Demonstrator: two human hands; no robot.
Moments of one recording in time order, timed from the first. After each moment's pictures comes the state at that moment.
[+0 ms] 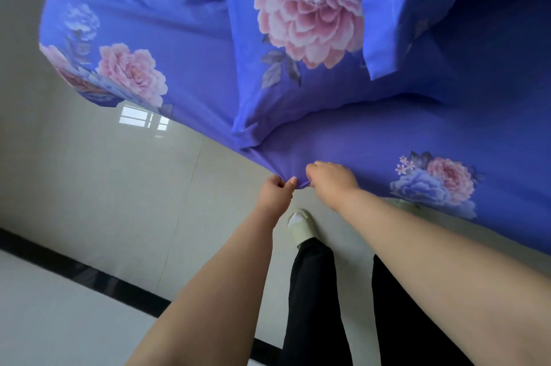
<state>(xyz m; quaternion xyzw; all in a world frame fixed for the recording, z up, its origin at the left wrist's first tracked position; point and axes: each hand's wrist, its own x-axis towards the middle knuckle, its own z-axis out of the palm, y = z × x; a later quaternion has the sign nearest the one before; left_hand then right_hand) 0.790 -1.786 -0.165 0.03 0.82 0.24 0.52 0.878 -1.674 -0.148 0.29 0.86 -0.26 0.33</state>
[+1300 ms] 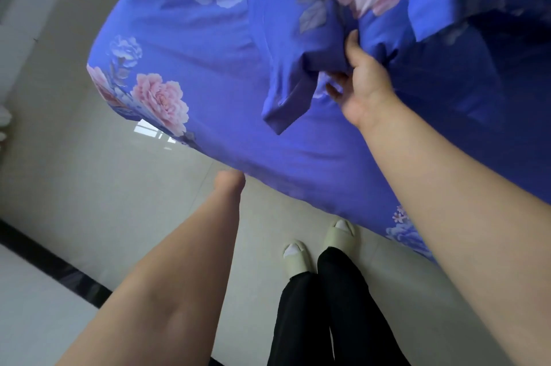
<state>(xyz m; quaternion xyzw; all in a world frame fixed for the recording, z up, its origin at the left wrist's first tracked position) 0.669 -1.753 -0.133 -0.15 0.86 0.23 0.43 0.754 -1.519 -0.021 0.48 0.30 -0.80 -0.18</state>
